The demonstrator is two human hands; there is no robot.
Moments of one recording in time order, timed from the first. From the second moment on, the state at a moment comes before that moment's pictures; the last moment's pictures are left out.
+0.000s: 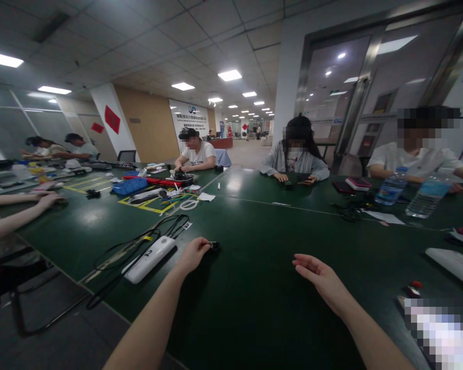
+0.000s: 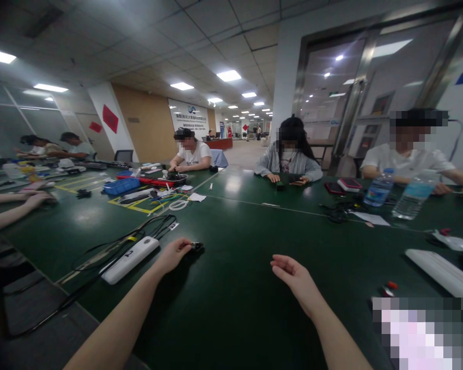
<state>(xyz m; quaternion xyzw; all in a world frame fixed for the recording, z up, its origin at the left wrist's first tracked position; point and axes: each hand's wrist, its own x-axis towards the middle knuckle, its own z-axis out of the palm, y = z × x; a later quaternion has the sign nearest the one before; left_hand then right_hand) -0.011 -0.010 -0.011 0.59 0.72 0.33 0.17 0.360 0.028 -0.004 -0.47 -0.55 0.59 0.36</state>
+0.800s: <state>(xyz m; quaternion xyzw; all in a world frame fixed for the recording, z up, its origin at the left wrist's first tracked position) -0.022 -0.008 -0.003 0.50 0.83 0.24 0.01 0.361 0.027 -0.002 -0.47 -0.56 0.59 0.35</state>
